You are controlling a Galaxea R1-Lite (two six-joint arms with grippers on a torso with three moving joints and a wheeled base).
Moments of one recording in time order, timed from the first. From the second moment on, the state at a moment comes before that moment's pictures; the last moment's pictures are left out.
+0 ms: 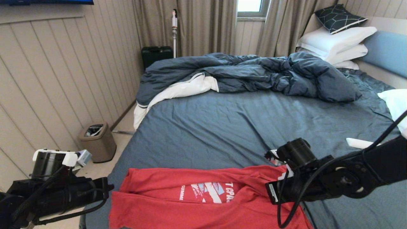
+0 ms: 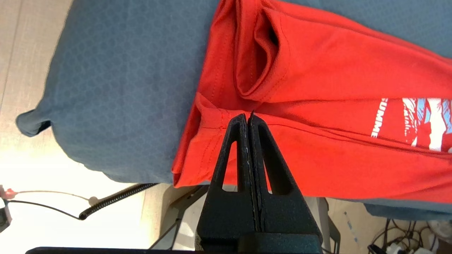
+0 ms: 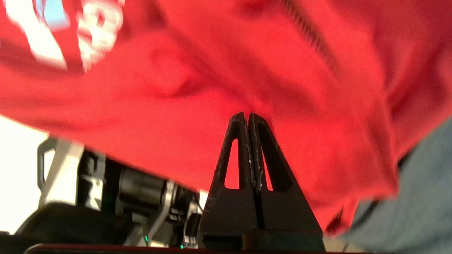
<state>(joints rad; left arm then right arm) -0.12 1.70 -0.36 -0.56 -0.17 -0.36 0.39 1.83 -0.77 -0.04 -0.02 0.20</state>
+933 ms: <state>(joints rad) -0.13 1.66 -0.34 -0.59 -0.17 -0.39 0.40 1.93 -1.01 -0.04 -0.10 0.26</state>
